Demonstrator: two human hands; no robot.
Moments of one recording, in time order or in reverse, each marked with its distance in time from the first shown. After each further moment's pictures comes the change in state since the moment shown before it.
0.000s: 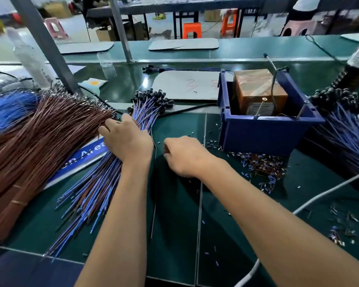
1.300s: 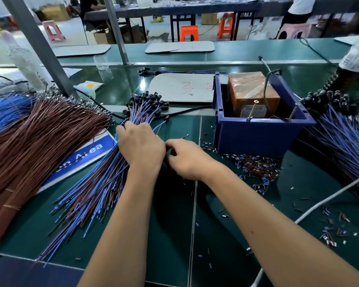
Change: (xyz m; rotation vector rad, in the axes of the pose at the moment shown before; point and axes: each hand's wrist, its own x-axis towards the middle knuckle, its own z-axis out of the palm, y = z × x) left_hand -0.028 0.029 -0.012 0.071 -0.138 0.163; right_hand -0.019 0.009 -0.010 0.420 -0.002 0.072
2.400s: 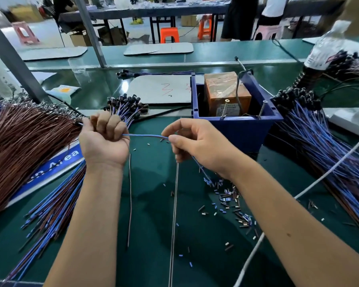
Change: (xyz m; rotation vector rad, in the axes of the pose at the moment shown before) left_hand 0.019 -0.015 -0.021 -2.537 -0.382 -0.404; right_hand -0.048 0.039 -0.055 0.665 0.107 -0.189
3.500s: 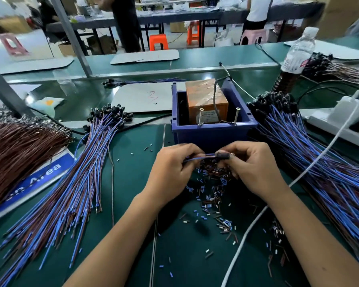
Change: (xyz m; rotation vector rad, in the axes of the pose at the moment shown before) left_hand -0.055 -0.122 -0.003 1.752 -0.896 0.497; right_hand -0.078 0.052 -0.084 -0.194 0.452 -0.128
